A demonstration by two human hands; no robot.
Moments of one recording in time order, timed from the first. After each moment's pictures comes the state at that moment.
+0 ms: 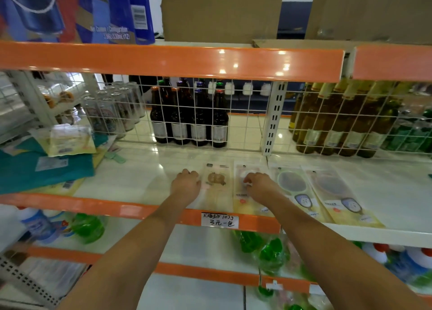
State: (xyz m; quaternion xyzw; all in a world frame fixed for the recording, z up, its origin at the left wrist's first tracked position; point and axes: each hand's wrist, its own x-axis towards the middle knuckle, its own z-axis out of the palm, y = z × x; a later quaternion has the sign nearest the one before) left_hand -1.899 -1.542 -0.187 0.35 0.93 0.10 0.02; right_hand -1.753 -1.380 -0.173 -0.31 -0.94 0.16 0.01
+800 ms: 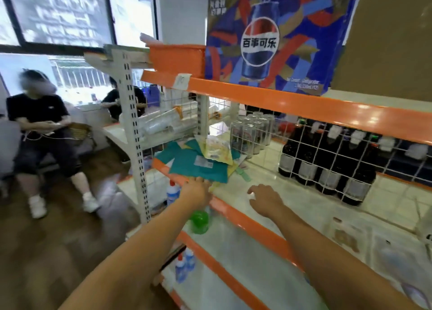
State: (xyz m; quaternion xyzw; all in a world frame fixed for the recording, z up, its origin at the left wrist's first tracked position) left_hand -1.967 -1.819 -0.124 0.15 0.99 0.00 -0.01; right_hand -1.935 -1.610 -0.130 0.00 -1.00 0.10 0.01
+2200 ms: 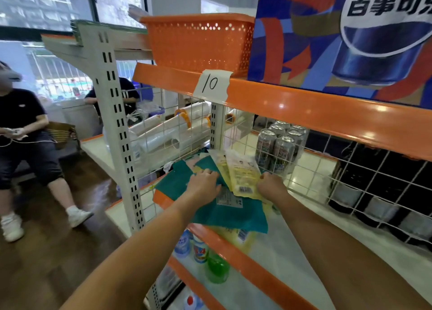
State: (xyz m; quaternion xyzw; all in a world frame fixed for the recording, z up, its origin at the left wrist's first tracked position) left_hand -2.213 -1.869 -0.129 0.18 0.98 0.08 -0.04; right_hand -2.206 -1.669 -0.132 -0.17 -0.96 0.21 0.00
